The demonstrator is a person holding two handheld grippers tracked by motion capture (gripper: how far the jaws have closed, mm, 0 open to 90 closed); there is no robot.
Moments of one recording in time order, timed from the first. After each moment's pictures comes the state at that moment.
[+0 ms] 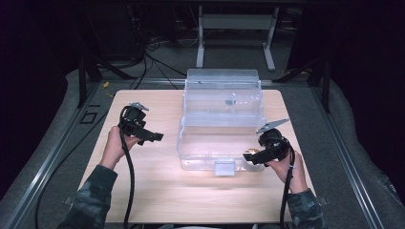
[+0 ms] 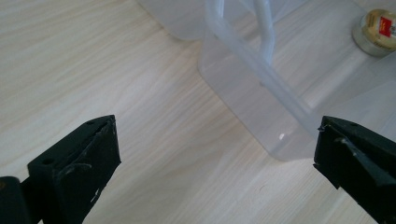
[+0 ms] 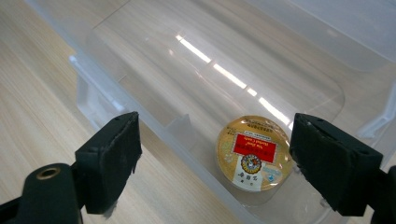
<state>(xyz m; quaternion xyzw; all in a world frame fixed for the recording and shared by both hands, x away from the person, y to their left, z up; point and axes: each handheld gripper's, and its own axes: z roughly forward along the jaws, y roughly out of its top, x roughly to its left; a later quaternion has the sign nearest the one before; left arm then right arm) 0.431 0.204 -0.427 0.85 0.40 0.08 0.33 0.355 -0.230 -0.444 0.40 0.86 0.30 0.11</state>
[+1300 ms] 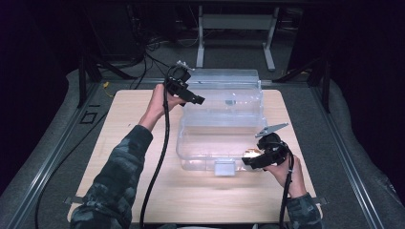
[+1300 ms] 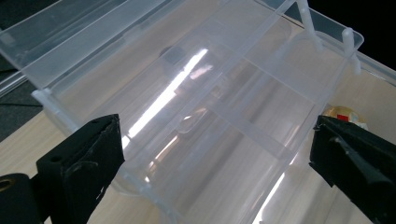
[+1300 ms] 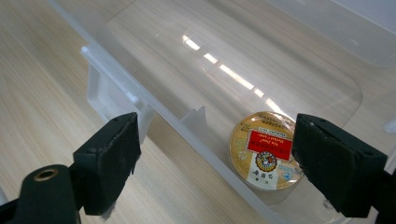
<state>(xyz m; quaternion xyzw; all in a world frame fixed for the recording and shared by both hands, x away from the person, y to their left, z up) 0.520 0.077 -0.364 0.87 0.31 0.09 0.37 0.346 -0.228 -0.451 0.39 0.86 0.31 0.11</state>
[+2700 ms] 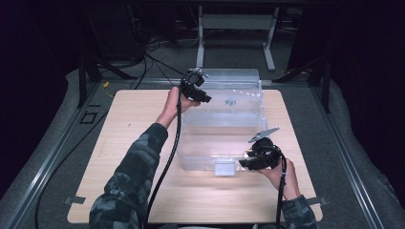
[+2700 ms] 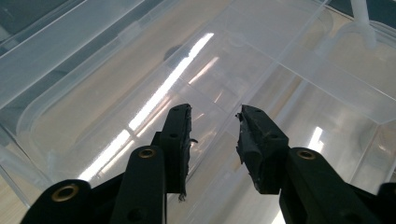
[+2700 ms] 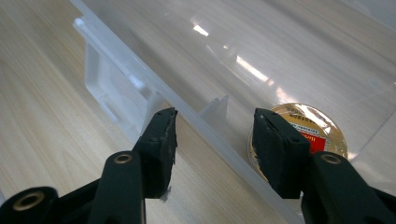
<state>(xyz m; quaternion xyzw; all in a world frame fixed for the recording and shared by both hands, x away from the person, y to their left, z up) 0.550 0.043 -0.404 0.88 0.30 0.11 0.35 0.349 -0.215 -0.475 0.39 0.87 0.29 0.08</state>
